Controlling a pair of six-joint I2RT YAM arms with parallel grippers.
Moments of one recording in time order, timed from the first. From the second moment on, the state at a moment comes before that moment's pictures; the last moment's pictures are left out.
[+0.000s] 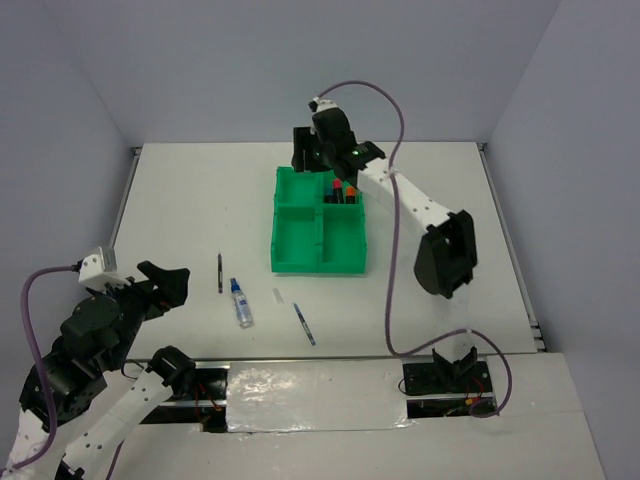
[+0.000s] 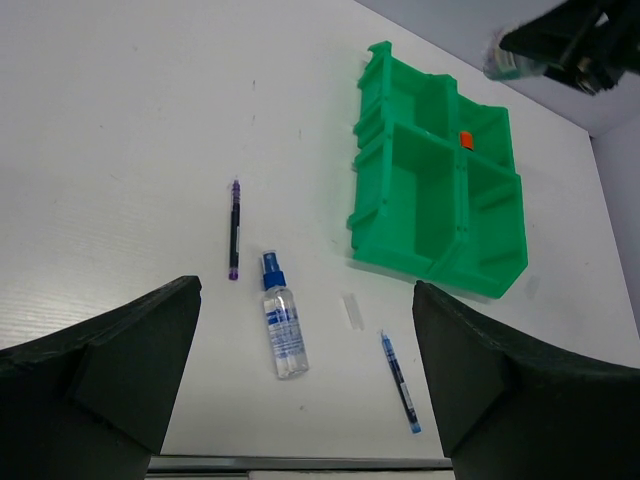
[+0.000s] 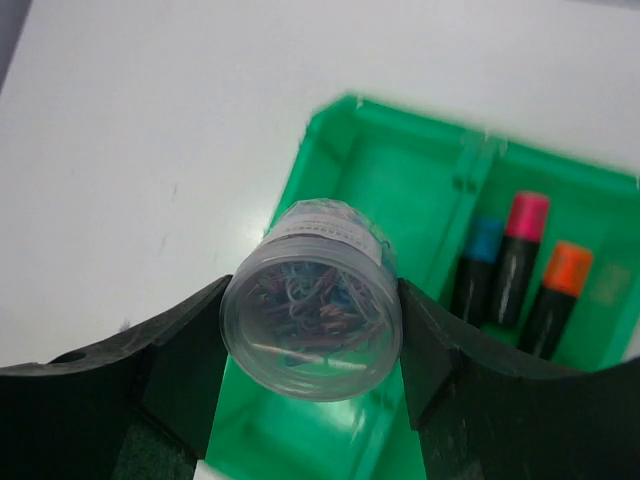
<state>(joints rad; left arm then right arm) -0.55 0.25 0.94 -0.99 -0.49 -0.65 0.58 1.96 1.87 -0.44 0.07 0.35</state>
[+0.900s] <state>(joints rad) -0.55 0.26 0.93 -0.98 -0.49 -0.64 0.58 2.34 2.23 -0.53 0.12 0.27</state>
